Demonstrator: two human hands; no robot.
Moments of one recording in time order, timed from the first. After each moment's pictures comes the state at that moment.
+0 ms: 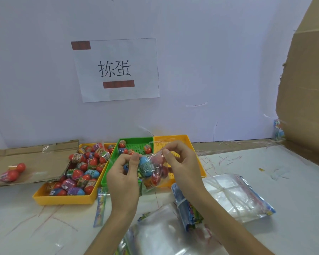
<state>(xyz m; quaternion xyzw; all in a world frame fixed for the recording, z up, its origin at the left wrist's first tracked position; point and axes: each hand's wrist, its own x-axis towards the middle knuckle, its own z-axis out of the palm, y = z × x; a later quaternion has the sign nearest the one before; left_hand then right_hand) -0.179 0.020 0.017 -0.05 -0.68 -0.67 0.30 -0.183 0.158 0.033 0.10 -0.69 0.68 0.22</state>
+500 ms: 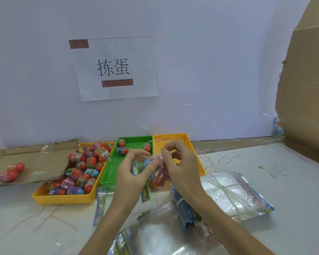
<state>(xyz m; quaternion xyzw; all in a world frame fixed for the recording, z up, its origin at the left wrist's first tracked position) -0.180 0.013 0.021 -0.15 -0.73 -0.63 0.19 -0.183 0.156 0.029 0.13 -0.74 0.58 0.32</state>
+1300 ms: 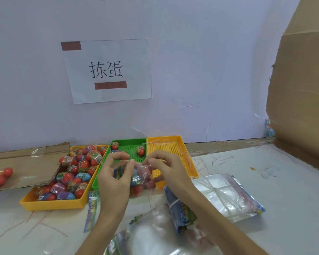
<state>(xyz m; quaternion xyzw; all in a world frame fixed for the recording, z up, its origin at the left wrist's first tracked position) -0.183 0.012 0.012 -0.08 -0.70 -0.64 0.32 -0.186 0.161 0.033 0.17 -0.73 0.66 0.10</state>
